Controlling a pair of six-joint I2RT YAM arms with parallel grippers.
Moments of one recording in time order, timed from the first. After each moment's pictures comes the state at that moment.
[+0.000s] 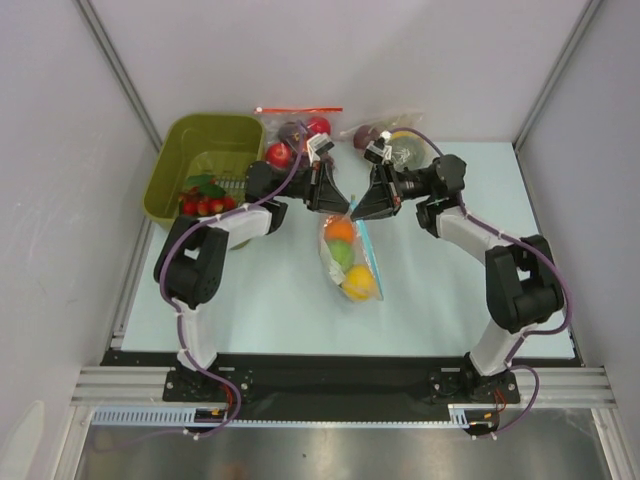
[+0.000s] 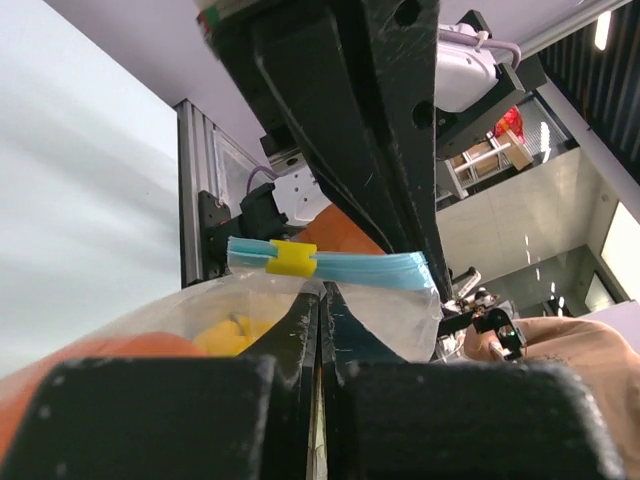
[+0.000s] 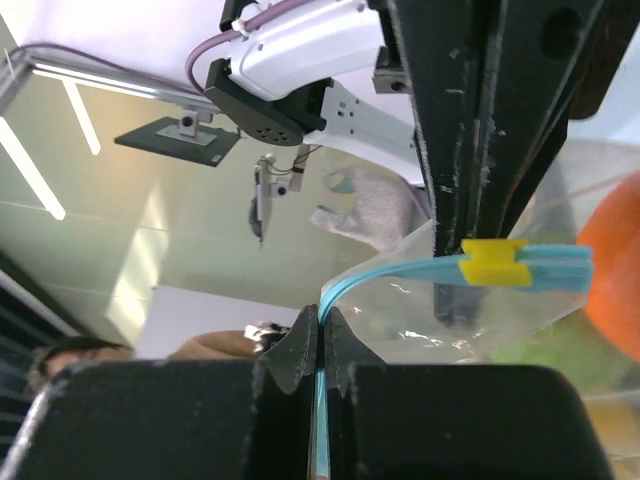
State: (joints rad) left arm -0.44 1.96 1.27 1.27 1.36 -1.61; right arm 0.33 1.71 1.16 1.07 -1.50 1.77
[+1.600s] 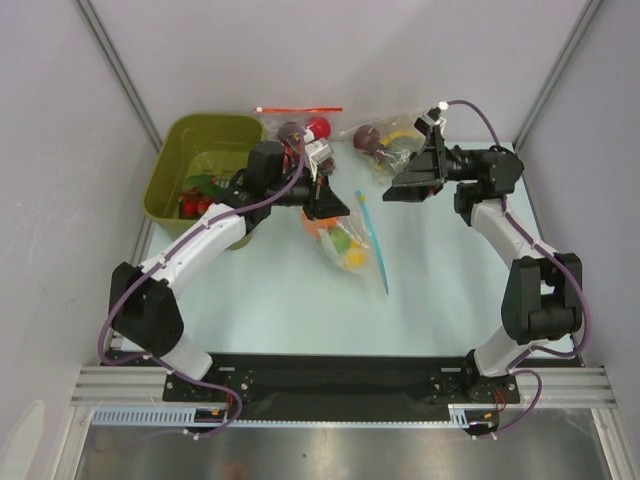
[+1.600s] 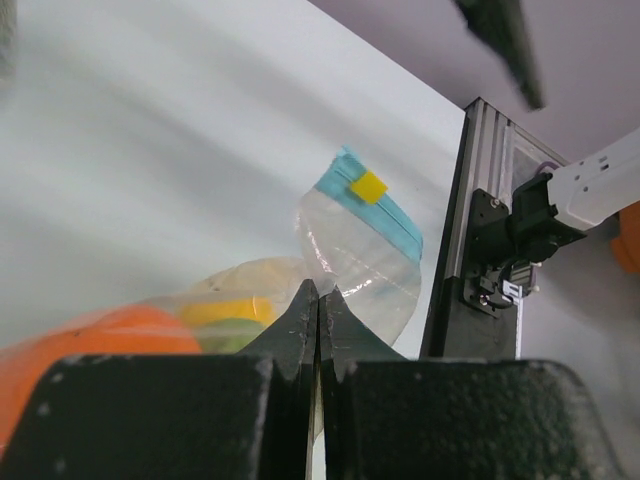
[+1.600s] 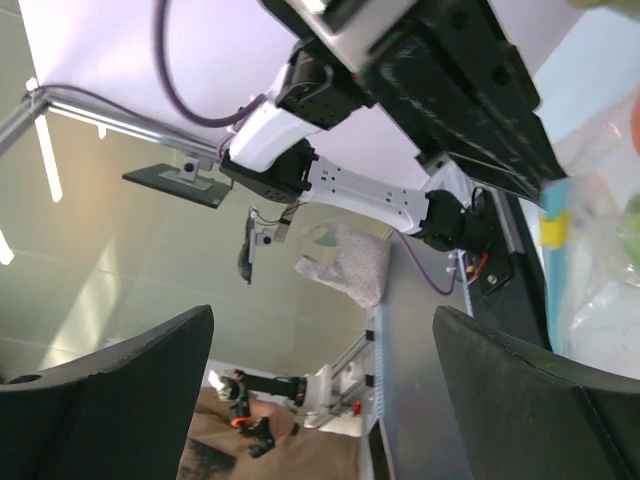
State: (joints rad) left arm -0.51 1.56 1.35 -0.18 0.83 -0.15; right arm 0.13 1.63 1.21 1.30 -1.51 2.05
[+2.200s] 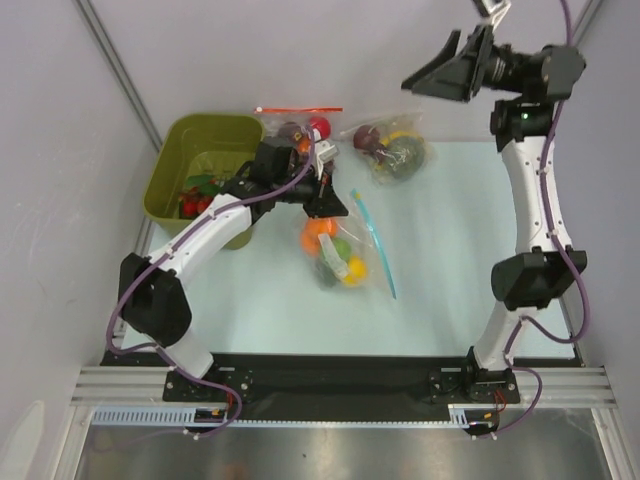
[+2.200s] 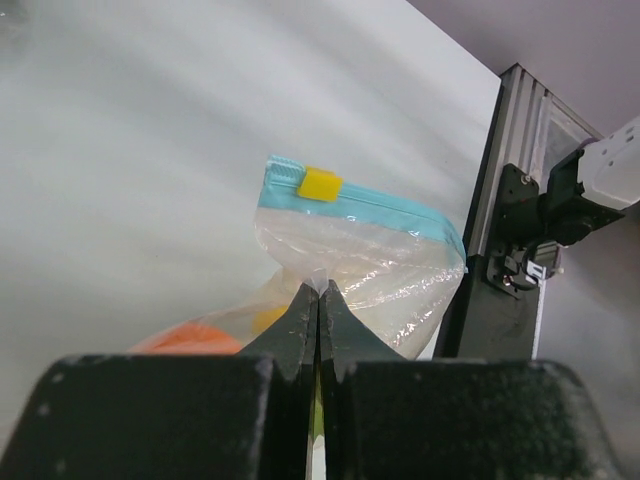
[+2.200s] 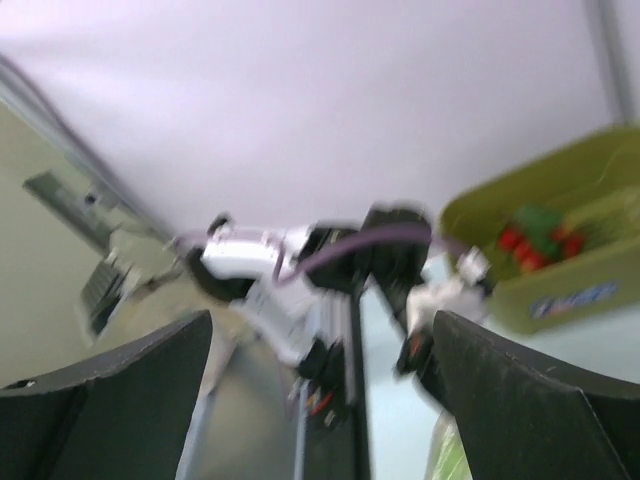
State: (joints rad) left arm -0.51 1.63 1.44 -0.34 0.79 -0.06; right arm 0.05 1.79 2.05 0.68 -1.43 1.53
